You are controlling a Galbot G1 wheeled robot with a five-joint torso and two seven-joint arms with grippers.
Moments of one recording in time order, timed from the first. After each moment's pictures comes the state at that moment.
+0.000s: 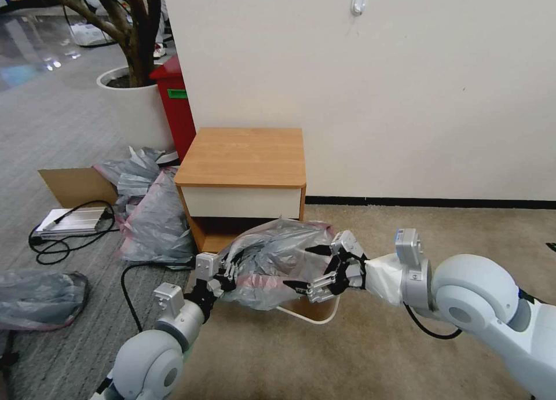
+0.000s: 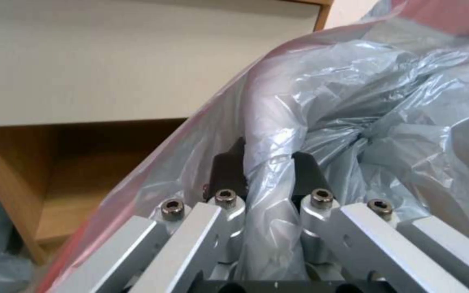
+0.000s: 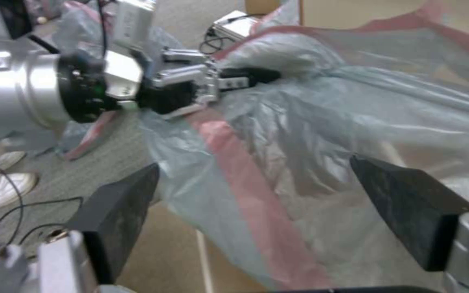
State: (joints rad) left arm 1.50 -1.06 -0.35 -2.17 -0.55 0.27 -0.05; right arm -1.00 0.62 0.10 2.27 0.94 -0.66 -0.28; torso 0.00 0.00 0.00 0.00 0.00
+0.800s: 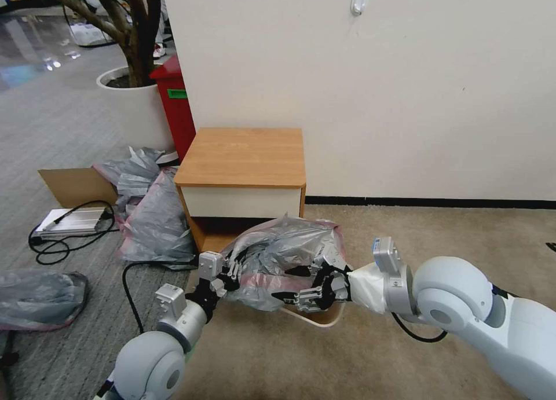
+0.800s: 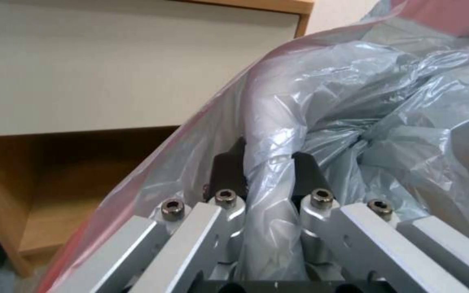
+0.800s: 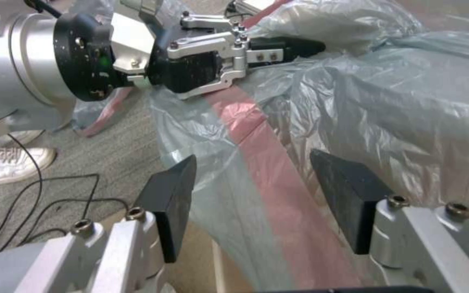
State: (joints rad) left arm 1.51 -1.10 -0.35 -2.19 -0.51 0.26 -0.01; right arm -0.88 0.62 -0.07 2.23 0.93 -0.68 -0.29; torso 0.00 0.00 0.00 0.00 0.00
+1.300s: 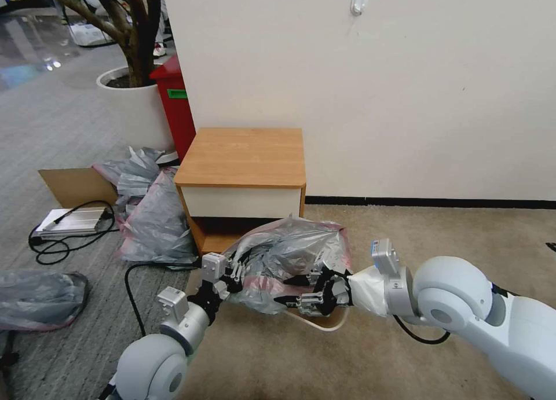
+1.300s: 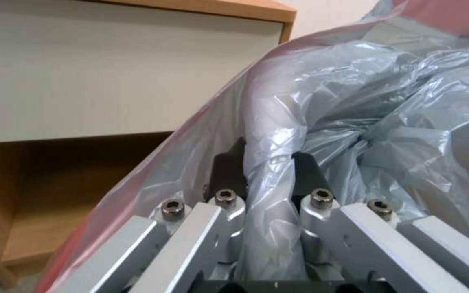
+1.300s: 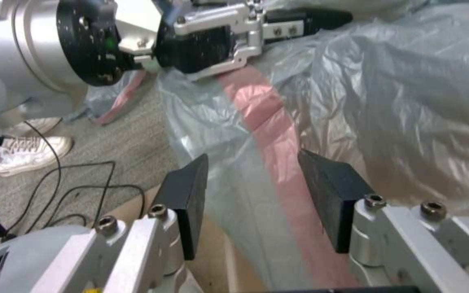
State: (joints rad) left arm 1.52 -1.12 -0.35 -2.19 -0.49 0.24 0.02; right arm -0.86 0.61 -0.09 2.22 0.96 -0.69 -0.31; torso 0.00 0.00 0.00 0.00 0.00
